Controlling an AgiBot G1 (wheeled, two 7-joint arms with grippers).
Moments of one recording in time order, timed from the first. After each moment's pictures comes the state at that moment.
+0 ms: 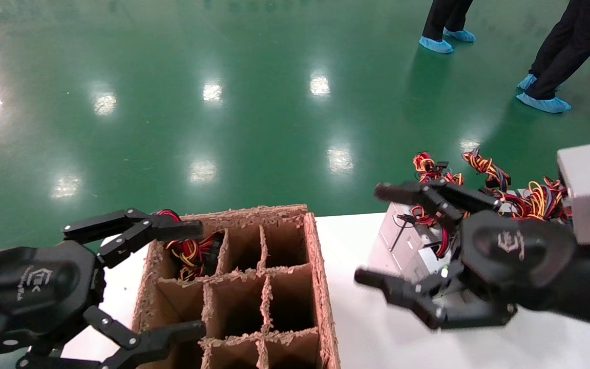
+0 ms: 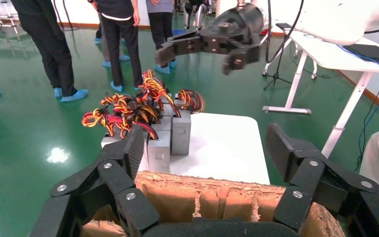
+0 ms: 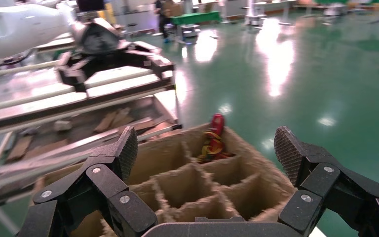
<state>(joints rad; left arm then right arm) -1.10 0.56 0.42 -1.25 0.62 1.44 -0.11 1.03 -0.59 -0.26 1.25 -0.72 -1.38 0.21</state>
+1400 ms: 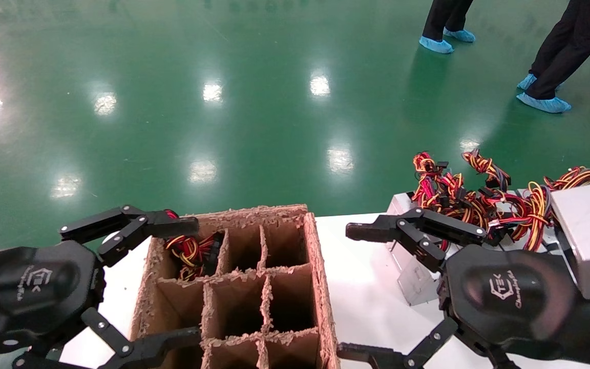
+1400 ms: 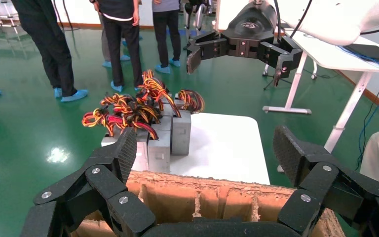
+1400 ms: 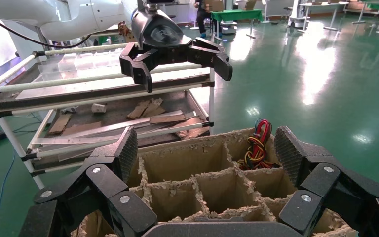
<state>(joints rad) -1.10 0.55 0.42 -1.25 0.62 1.43 -0.11 1.07 -0.61 -0.28 1.28 -0.73 -1.50 0.19</state>
